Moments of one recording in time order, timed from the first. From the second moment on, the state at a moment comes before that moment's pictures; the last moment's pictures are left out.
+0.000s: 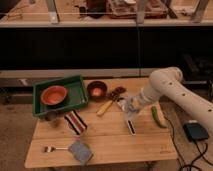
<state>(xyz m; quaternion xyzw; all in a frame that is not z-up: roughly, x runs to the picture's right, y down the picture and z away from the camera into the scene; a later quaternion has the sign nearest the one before) 0.153 0.078 0.762 -0.03 -0.29 -0.73 0.62</state>
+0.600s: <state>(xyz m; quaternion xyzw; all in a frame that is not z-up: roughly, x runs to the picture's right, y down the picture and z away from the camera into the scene) 0.004 0.007 0.813 0.09 -0.30 -0.76 0.57</state>
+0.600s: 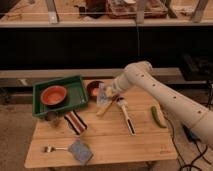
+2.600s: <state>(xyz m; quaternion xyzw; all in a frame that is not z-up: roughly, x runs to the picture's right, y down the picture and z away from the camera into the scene) -0.019 -0.047 0.933 -0.02 -0.27 -0.80 0.54</state>
